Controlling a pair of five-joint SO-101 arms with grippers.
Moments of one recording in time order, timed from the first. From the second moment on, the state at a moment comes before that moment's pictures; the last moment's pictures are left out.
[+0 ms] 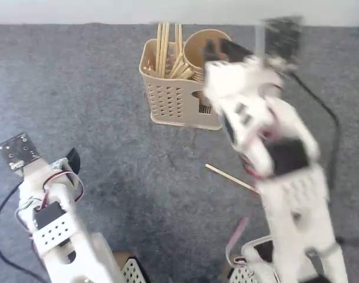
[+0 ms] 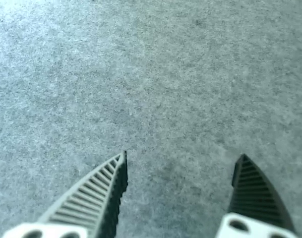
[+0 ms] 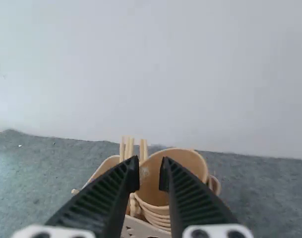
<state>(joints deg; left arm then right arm) -41.1 -59.6 83.3 32.1 3.6 -21.3 -37.2 13.0 43.8 -9.9</state>
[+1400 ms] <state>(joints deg) 29.5 -25.8 37.0 70.8 -24.1 68.7 -69.0 95.2 24.2 11.3</state>
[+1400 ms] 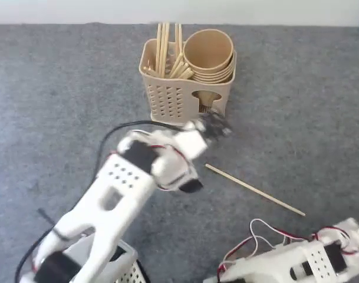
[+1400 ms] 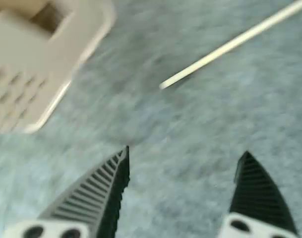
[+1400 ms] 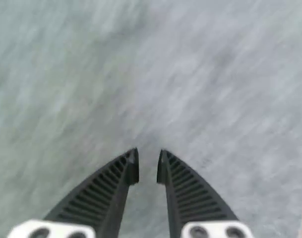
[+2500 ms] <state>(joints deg) 37.0 19.1 17.0 48.4 -37.0 75.9 -68.5 95.3 22.2 14.4</state>
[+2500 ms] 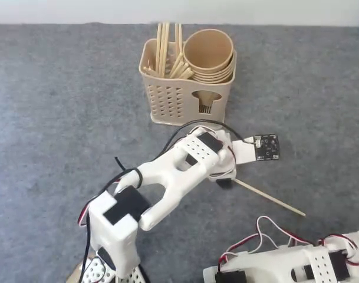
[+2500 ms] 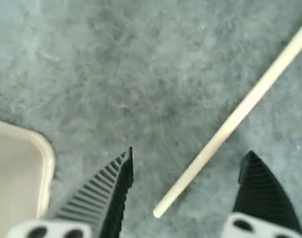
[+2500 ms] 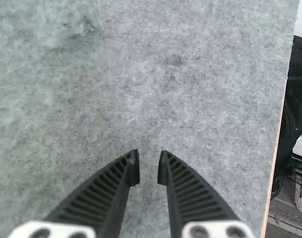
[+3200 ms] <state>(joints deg) 47.4 17.5 15.7 69.2 -42.2 75.9 -68.5 95.3 22.2 14.6</state>
